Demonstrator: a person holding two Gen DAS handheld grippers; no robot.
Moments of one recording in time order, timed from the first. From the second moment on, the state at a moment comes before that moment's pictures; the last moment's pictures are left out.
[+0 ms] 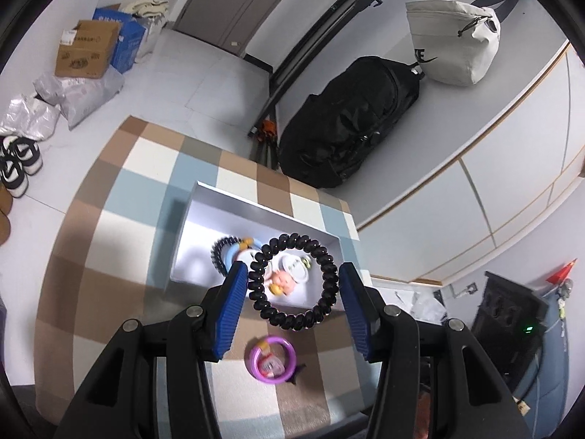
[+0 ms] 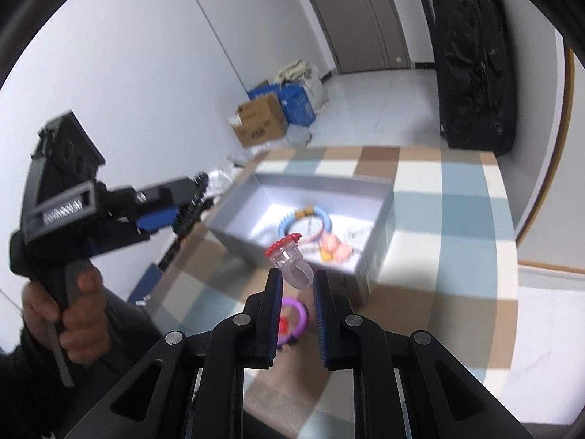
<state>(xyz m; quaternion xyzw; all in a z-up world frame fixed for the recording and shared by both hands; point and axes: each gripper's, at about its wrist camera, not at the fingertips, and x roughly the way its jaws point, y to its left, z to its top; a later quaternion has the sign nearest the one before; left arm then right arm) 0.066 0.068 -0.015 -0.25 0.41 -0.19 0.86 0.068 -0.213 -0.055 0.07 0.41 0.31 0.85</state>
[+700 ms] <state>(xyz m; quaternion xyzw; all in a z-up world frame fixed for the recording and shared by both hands) 0.113 0.047 -0.030 -0.20 0.42 -0.12 0.88 0.136 -0.202 -0.052 0.14 0.41 0.29 0.85</state>
